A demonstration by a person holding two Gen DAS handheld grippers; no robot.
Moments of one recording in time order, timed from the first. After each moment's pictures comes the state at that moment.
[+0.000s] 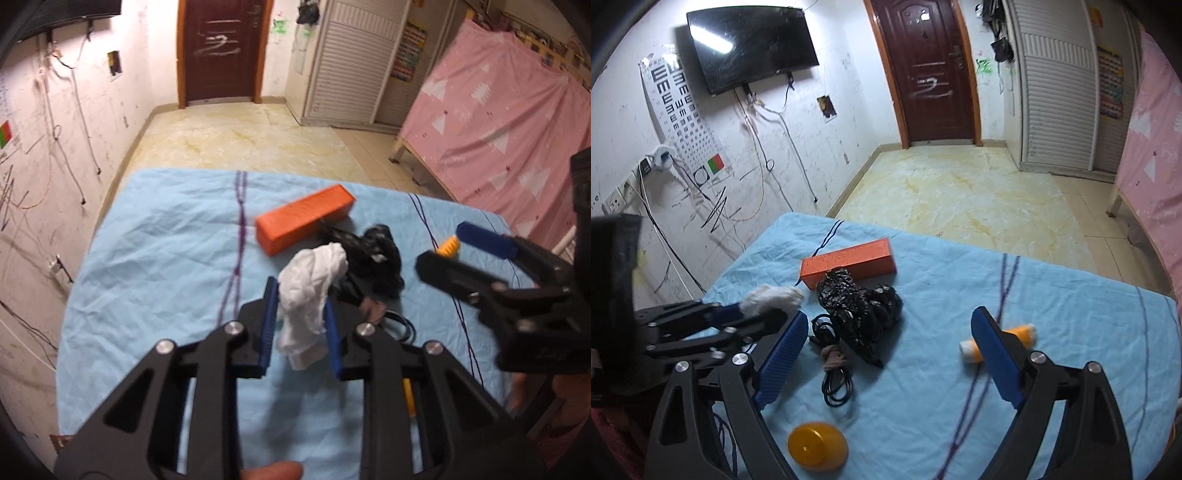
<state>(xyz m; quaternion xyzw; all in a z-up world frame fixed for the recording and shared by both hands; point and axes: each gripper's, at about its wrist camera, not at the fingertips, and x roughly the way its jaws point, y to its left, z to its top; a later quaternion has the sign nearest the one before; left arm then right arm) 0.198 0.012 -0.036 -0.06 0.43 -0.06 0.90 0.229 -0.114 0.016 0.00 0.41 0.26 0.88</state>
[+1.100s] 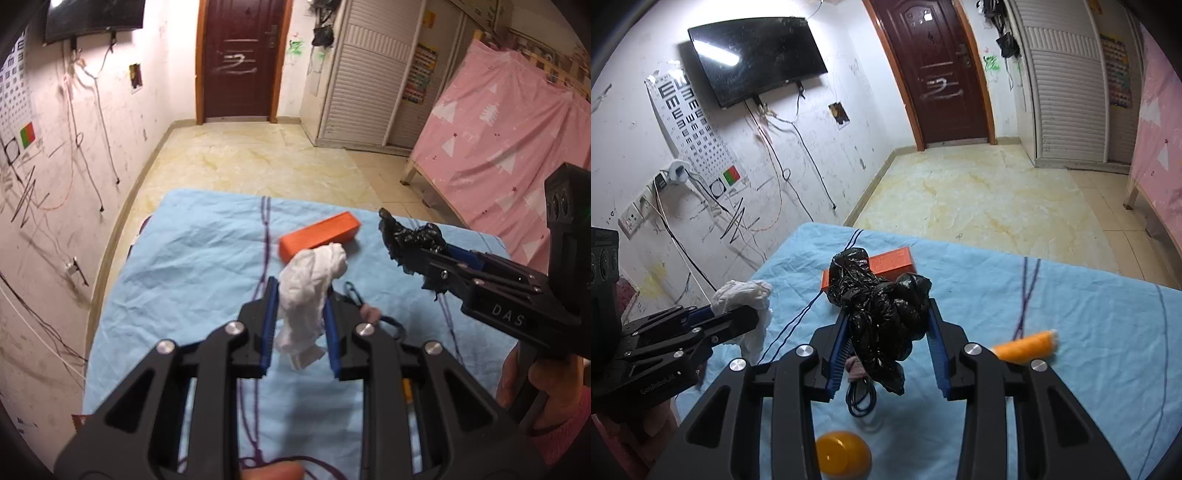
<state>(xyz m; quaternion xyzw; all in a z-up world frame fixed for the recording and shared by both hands) 0.169 0.010 -0.001 -0.06 0.40 -0.03 0.92 0.228 -0.122 0.027 0.04 0.40 0.28 0.87</state>
